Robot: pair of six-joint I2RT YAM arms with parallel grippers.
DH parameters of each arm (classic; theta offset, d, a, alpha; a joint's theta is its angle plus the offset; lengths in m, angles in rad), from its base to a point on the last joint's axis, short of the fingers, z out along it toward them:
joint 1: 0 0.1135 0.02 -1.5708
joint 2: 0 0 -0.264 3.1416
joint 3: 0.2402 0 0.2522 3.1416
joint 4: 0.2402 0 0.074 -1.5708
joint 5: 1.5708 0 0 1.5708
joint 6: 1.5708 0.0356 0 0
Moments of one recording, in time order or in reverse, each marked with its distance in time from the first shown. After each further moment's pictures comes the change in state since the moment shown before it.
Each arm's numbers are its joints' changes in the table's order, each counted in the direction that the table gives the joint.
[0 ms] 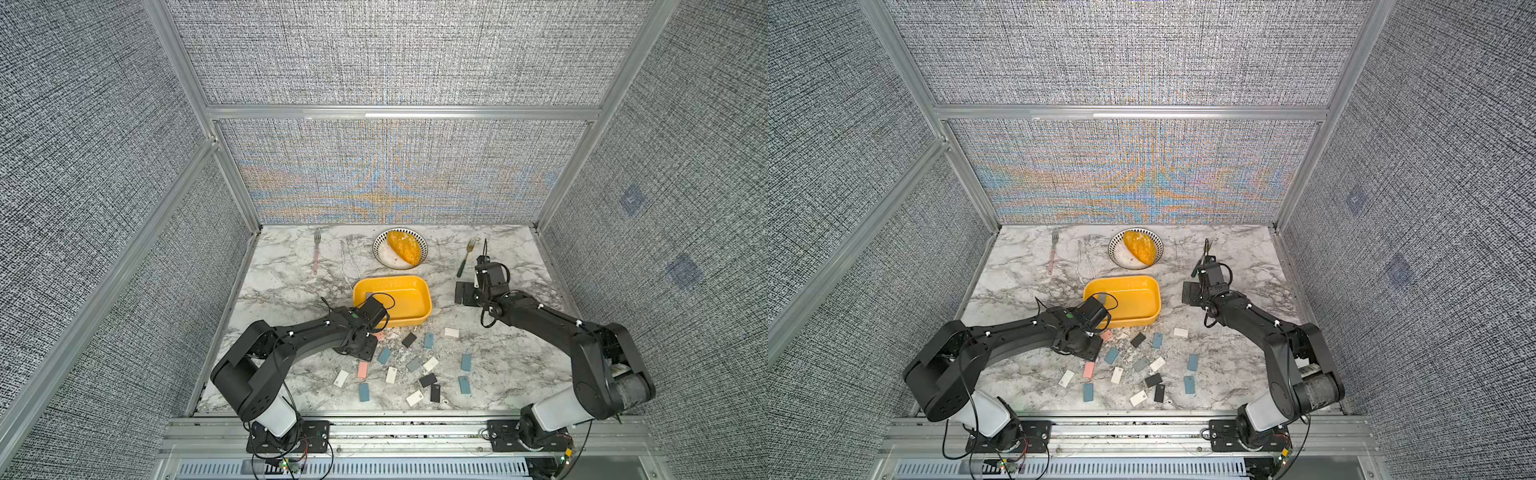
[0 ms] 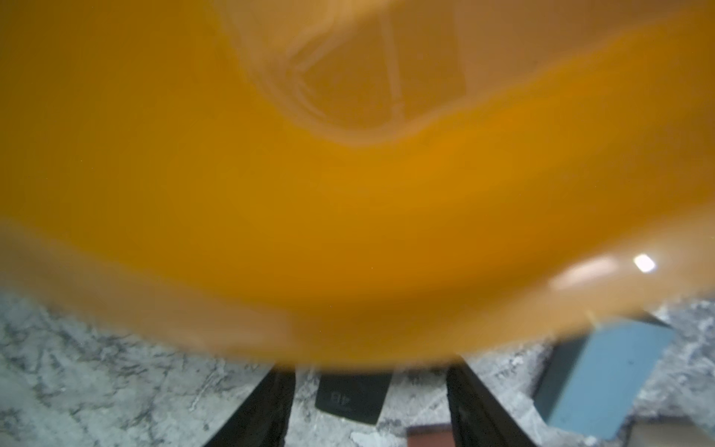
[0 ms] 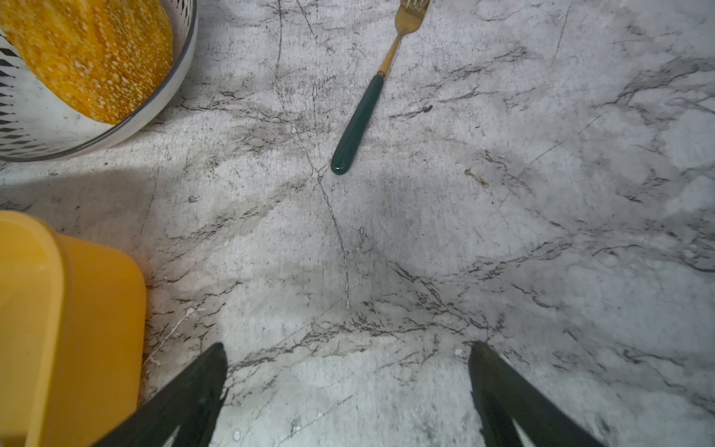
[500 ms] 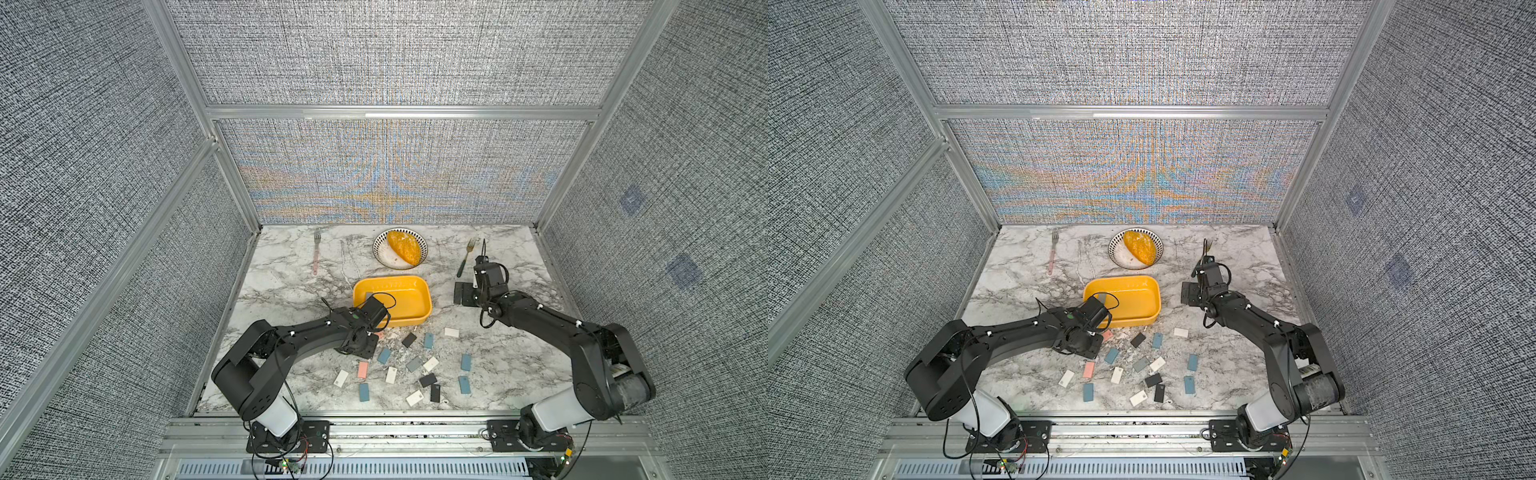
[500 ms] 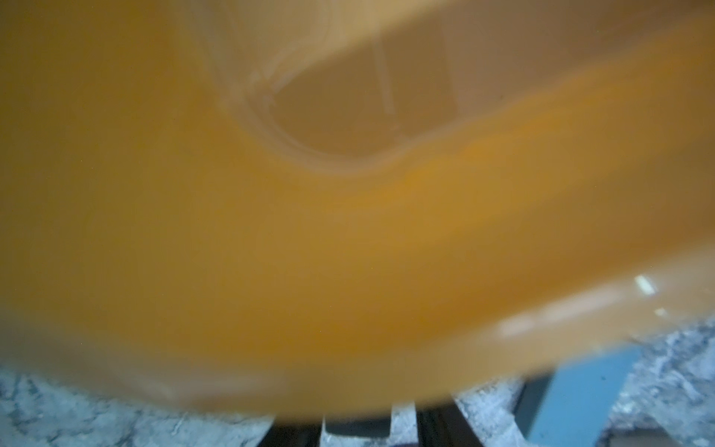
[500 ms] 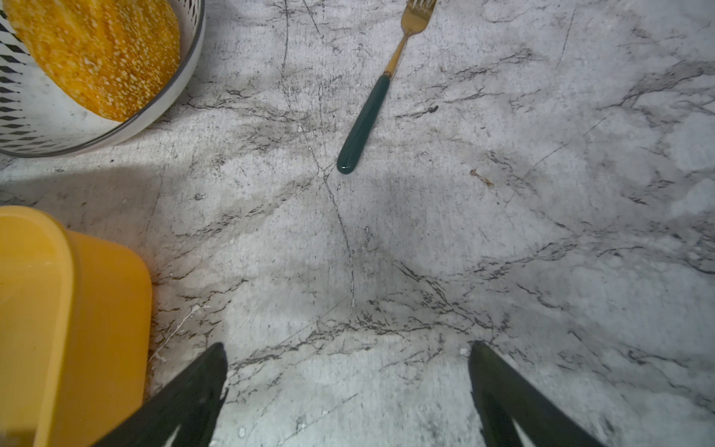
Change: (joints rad) left arm -0.001 -0.001 -0.012 -0.035 0.005 0.000; right arm 0.009 0.000 0.000 0.000 0.003 0.000
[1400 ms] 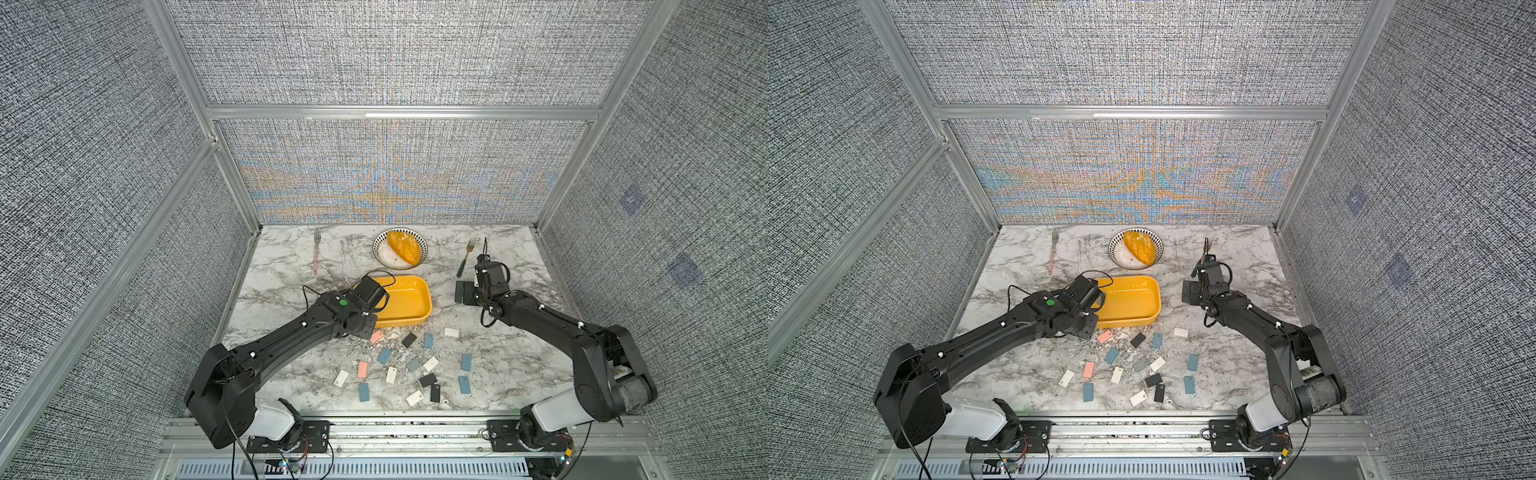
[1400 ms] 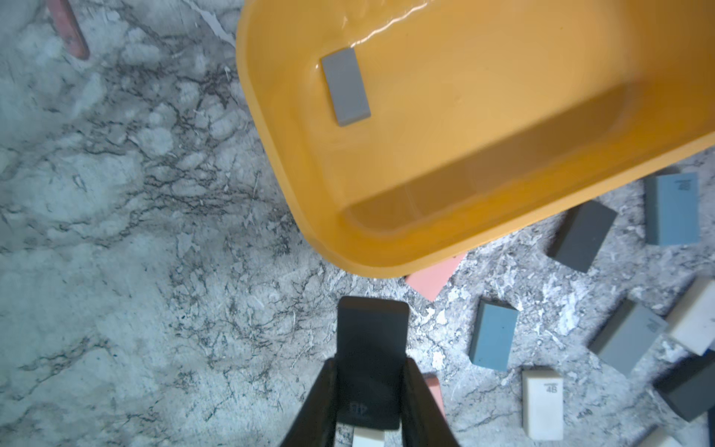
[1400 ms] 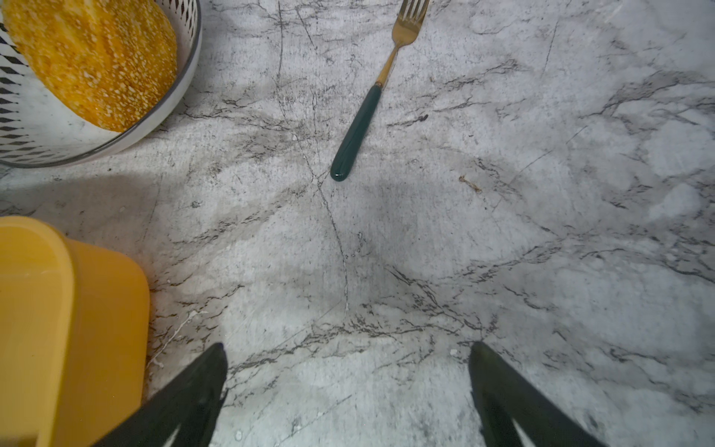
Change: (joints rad) left arm 0.003 -0.160 0.243 0.225 -0.108 0.050; right arm -0.006 -0.011 0.013 0.011 0.014 -0.002
